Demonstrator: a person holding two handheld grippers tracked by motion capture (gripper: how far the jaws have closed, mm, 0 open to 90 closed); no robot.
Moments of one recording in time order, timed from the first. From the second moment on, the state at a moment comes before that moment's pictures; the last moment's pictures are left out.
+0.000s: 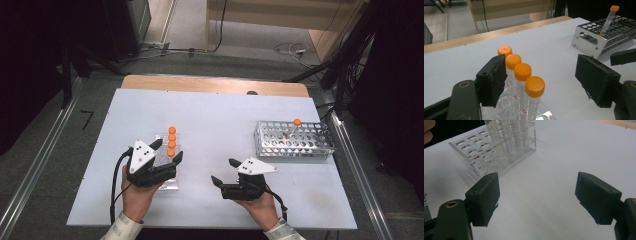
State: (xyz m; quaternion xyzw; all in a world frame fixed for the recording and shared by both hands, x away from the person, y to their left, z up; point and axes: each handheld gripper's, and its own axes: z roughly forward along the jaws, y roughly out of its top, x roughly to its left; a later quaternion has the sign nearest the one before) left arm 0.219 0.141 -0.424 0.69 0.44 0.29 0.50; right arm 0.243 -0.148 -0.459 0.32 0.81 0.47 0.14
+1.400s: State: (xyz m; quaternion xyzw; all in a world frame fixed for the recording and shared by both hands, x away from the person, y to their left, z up) left arm 0.206 0.144 -0.425 0.70 0.44 0.27 0.50; right arm 0.339 -0.302 -0.445 0.52 0.67 0.43 0.31
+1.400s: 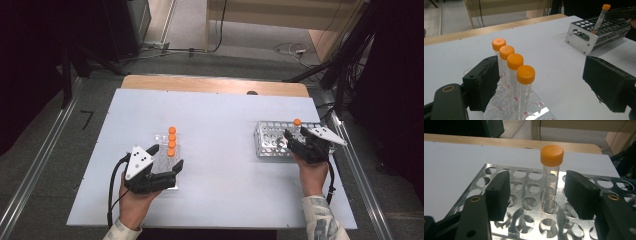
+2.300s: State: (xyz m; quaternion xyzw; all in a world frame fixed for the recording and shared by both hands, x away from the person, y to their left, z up) left arm 0.208 0.146 -0.428 0.69 0.45 0.27 0.50; right arm 0.359 -0.309 -0.459 0.52 0.67 0.41 0.34
